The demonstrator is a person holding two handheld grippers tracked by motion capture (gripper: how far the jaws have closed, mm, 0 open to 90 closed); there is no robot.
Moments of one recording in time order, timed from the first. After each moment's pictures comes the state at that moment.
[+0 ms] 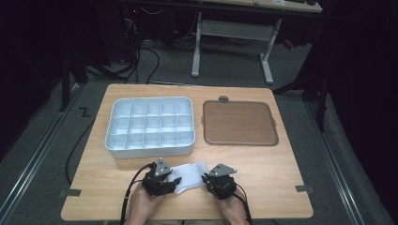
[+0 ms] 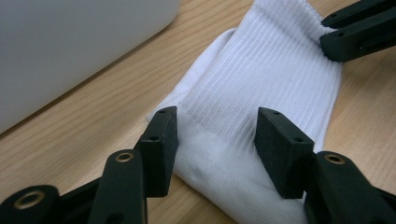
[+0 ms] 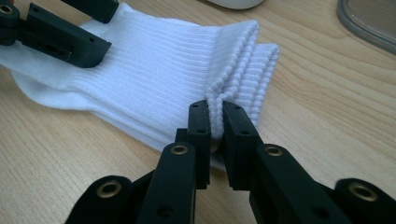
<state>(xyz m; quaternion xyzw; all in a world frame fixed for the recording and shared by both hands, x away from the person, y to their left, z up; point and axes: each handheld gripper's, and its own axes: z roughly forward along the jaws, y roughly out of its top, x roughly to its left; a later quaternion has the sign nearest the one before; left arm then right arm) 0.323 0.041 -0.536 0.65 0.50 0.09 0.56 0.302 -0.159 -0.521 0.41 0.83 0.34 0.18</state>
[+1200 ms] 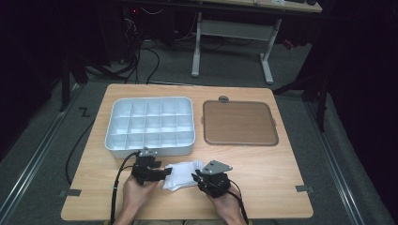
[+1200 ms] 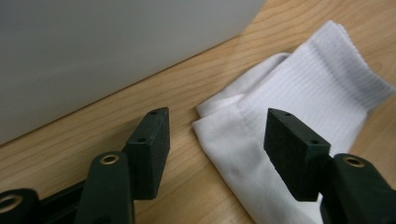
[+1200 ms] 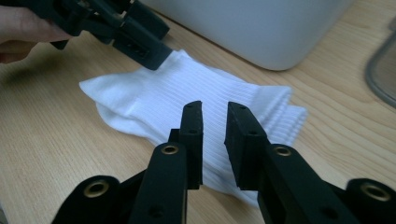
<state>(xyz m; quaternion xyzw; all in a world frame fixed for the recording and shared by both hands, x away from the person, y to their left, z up) 0.364 0.073 -0.523 0.58 0.61 0.04 0.54 0.301 -0.134 -0.492 0.37 0.83 0.38 0.16</state>
